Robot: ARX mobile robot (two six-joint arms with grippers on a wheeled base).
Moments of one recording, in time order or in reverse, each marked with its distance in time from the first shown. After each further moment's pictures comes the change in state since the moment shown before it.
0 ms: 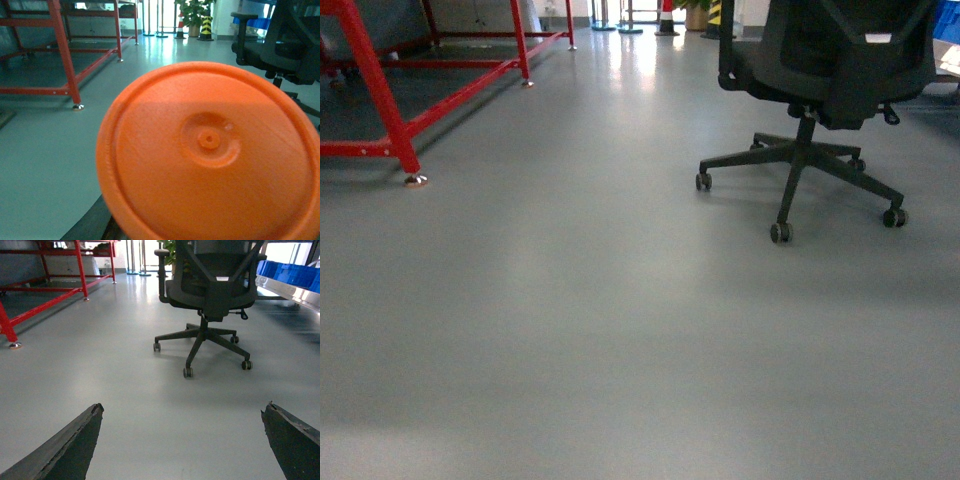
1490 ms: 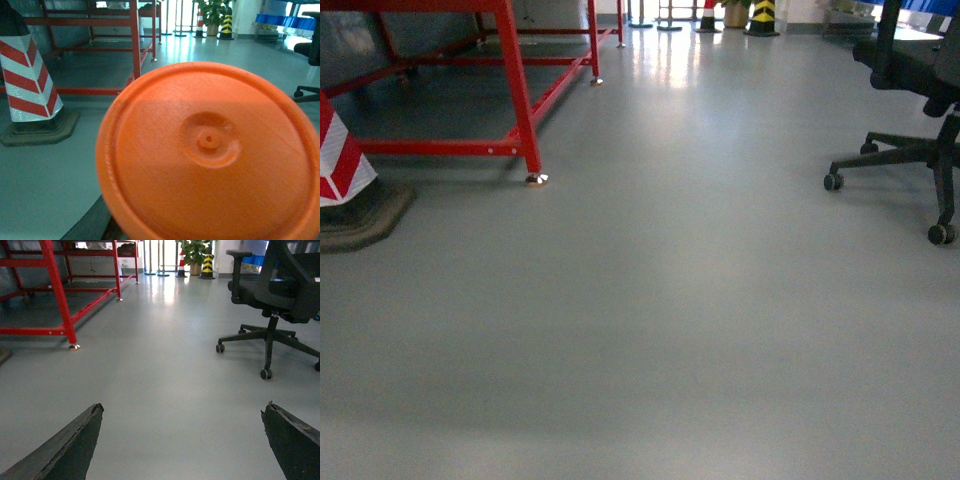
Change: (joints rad) left arm 0.000 0.000 0.000 -0.002 0.001 0.000; right arm 0.000 0.000 0.000 -0.002 0.000 0.000
